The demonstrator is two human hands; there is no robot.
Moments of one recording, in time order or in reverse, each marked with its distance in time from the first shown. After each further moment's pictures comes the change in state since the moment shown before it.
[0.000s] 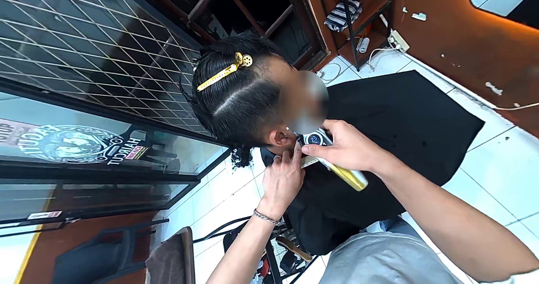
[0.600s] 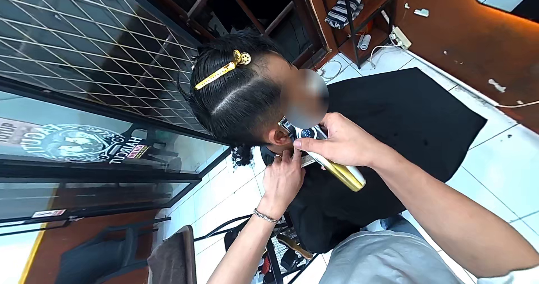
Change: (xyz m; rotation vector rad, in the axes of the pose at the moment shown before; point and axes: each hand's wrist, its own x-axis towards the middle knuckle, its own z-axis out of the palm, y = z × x) left_hand -0.002 0.001 0.000 0.024 0.022 0.013; right_hand 0.002 -0.015 -0.003 0.119 -0.028 -0.027
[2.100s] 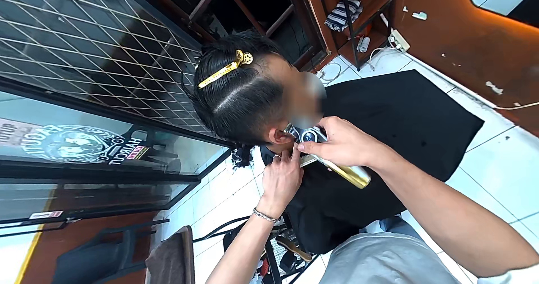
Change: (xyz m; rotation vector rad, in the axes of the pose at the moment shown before) left_hand 0.002 -0.001 -0.002 0.008 -0.045 -0.022; right_hand 0.000 -0.004 -0.004 -0.220 -0.048 0.093
